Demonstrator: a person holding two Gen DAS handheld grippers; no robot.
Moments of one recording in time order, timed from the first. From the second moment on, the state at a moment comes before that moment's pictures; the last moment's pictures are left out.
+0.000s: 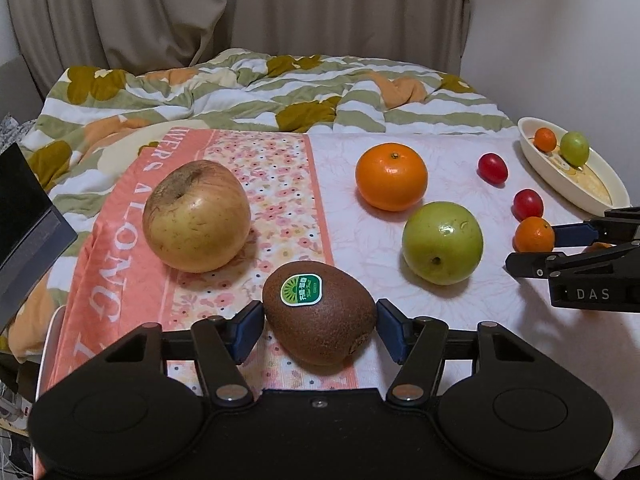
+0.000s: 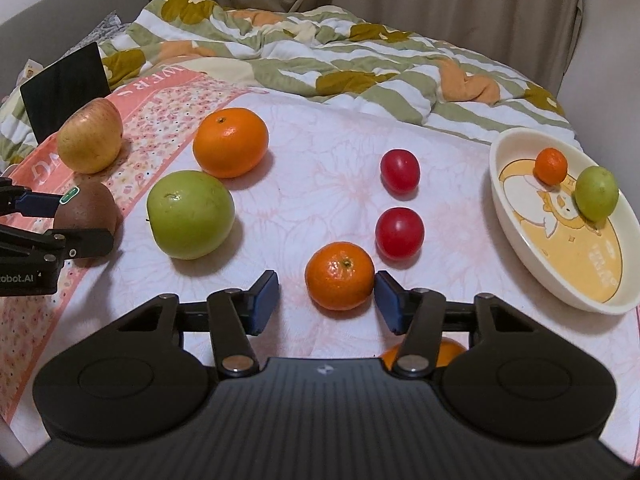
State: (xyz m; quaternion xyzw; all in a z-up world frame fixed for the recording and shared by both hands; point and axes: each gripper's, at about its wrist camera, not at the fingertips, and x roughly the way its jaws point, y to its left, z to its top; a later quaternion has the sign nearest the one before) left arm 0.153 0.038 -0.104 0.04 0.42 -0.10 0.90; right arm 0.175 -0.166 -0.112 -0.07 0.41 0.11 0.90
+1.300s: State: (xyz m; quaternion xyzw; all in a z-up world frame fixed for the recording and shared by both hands) left arm 0.101 -0.009 0.005 0.04 0.33 -0.11 0.94; right arm 0.114 -0.236 0.000 0.00 0.35 0.06 0.94
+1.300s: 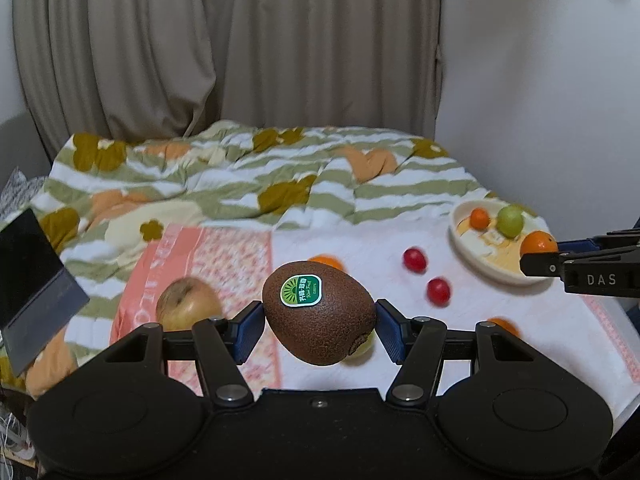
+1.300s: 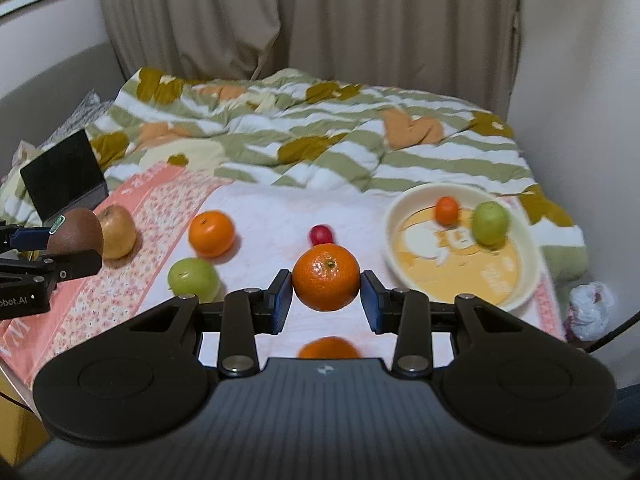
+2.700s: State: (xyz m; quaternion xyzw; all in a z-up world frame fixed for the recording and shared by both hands) left arm 0.242 -0.278 -0.054 0.10 0.39 -0.21 0.89; right arm 0.210 -0.467 -0.031 0.04 0.37 0.03 0.93
